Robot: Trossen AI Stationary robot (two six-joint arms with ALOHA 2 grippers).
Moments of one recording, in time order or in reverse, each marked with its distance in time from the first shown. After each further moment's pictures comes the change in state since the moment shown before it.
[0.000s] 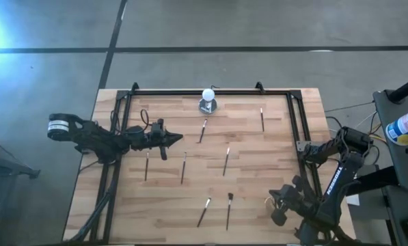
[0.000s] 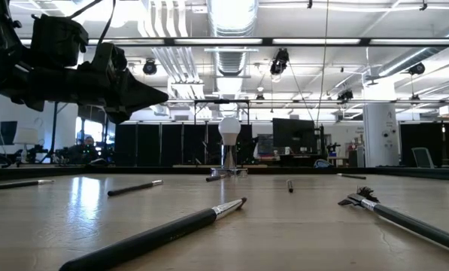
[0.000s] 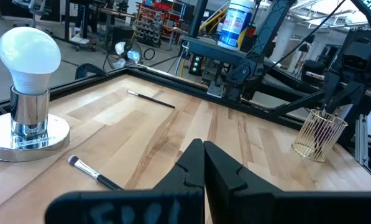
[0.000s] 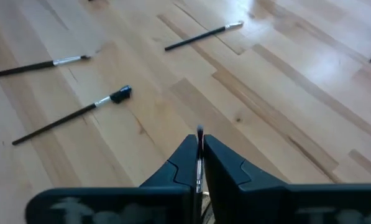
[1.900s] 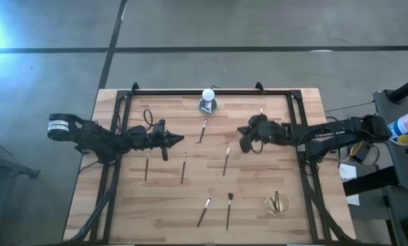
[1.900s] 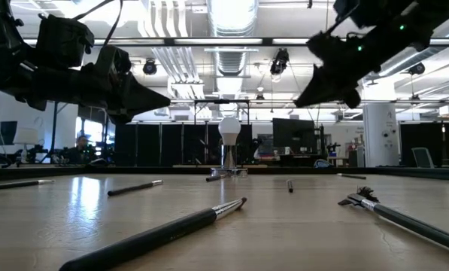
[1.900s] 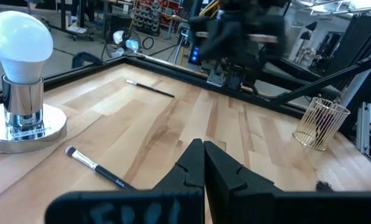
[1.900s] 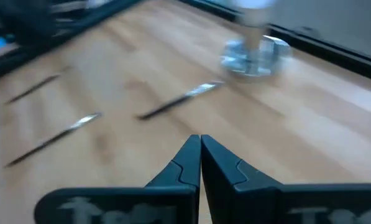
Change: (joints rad) left arm 0.000 0.000 0.024 -0.074 0.016 0.007; right arm -1.218 -0.527 -0.610 1.293 -0.416 -1.421
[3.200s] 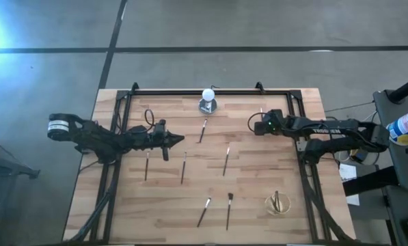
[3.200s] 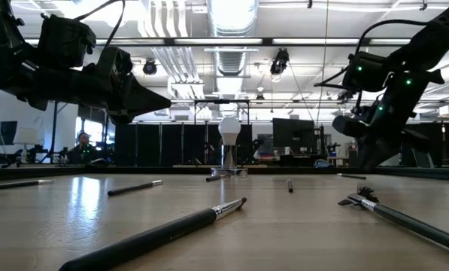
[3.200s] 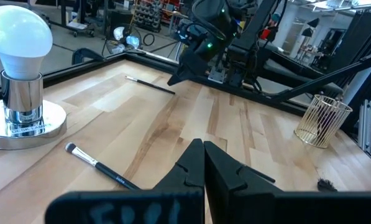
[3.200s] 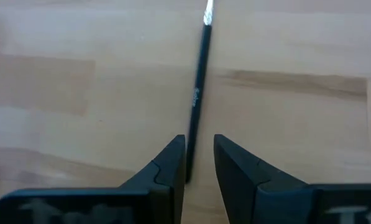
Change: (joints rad) left arm 0.000 0.000 0.009 -0.023 0.000 -0.003; right arm -0.426 0.002 -0.179 -0.318 -0.052 0.395
